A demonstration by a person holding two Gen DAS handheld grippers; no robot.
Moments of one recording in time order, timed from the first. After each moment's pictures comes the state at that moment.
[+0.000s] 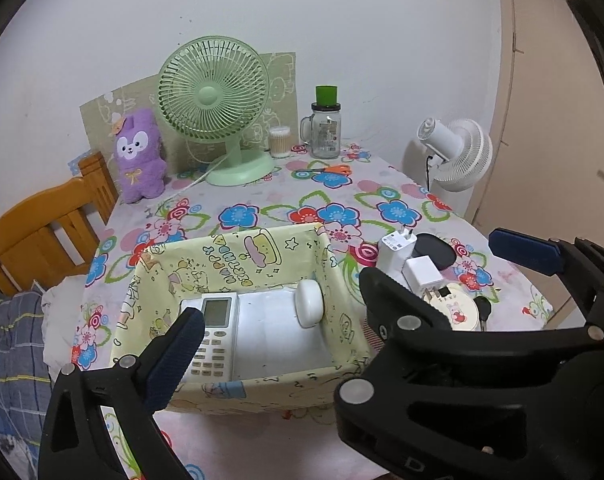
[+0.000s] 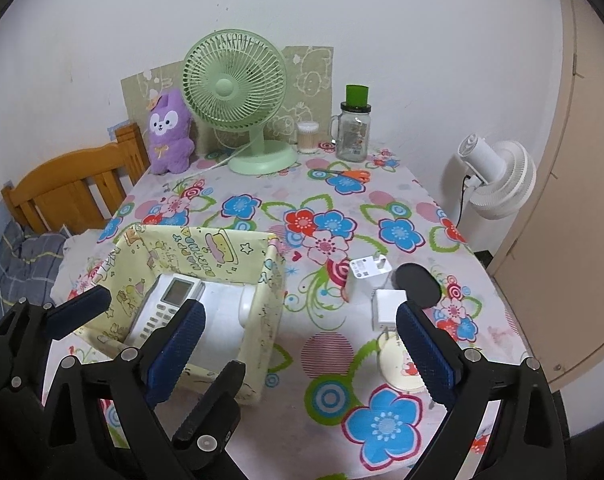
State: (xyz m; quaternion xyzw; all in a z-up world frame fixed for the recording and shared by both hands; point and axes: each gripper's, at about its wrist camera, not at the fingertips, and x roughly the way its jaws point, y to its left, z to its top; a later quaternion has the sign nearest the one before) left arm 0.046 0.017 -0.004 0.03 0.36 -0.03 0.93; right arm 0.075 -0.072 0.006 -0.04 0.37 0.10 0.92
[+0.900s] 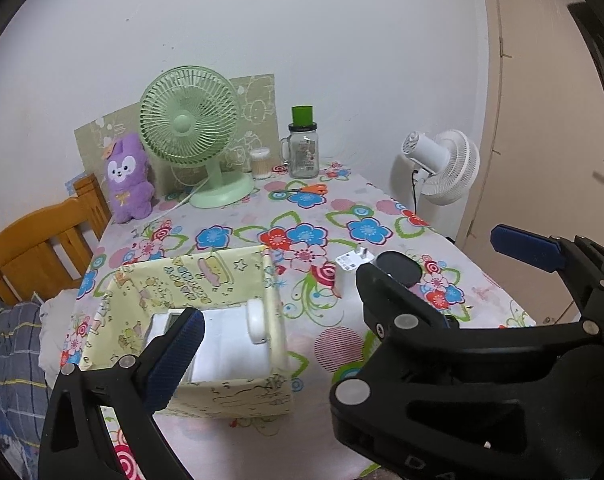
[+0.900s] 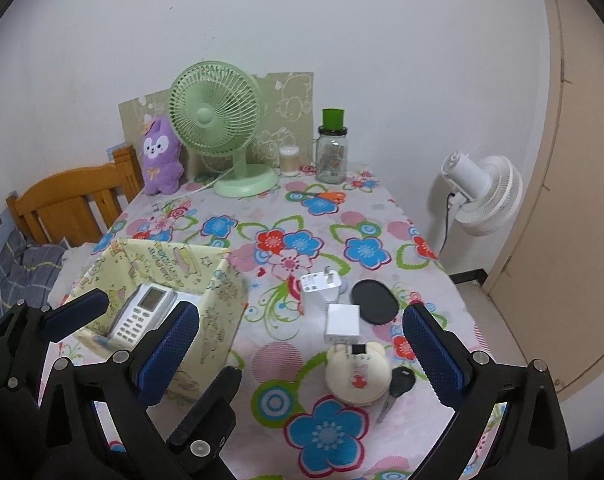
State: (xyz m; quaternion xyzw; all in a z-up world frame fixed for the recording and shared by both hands) left arm 0.038 -0.042 0.004 0.03 0.32 -0.03 0.94; right arm 0.065 -0.134 0.015 -0.03 0.33 0.11 0.94
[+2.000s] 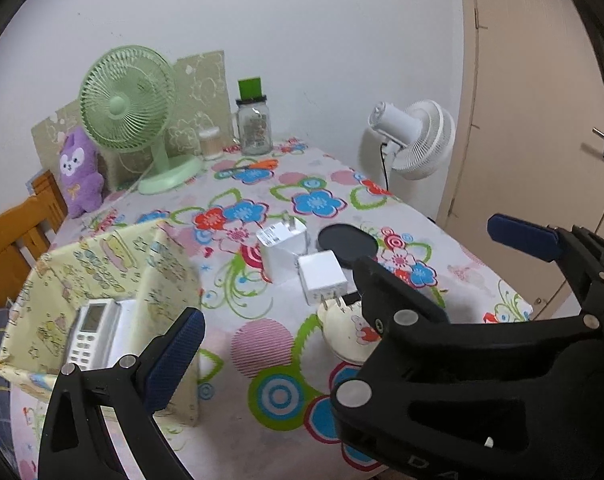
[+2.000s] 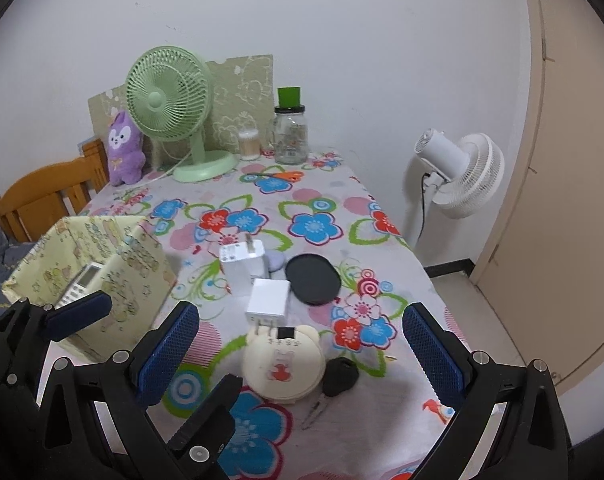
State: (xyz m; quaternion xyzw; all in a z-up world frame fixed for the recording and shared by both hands) left arm 0.068 -0.108 -0.056 0.05 0.35 -0.07 0.93; right arm 0.086 -0.204 -0.041 -0.03 0.33 0.08 0.94
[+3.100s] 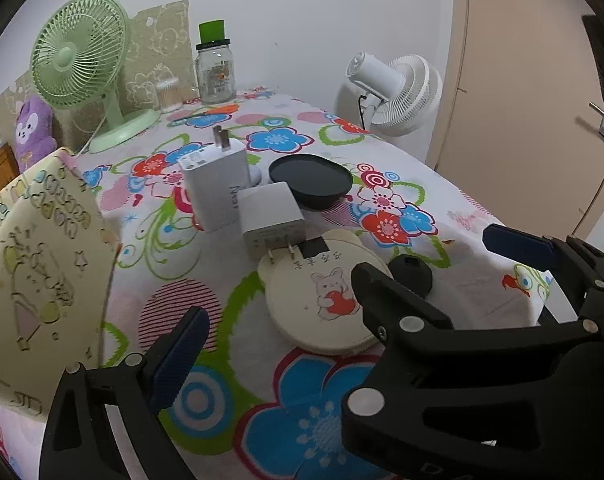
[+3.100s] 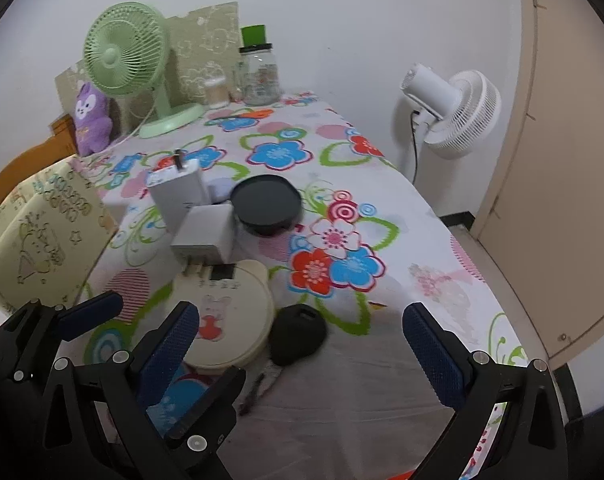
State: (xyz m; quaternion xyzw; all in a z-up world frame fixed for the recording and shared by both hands) left arm 0.101 -0.136 -0.128 0.04 0.40 -0.10 0.91; right arm 0.113 -0.238 -0.119 0.00 0.40 0.06 0.92
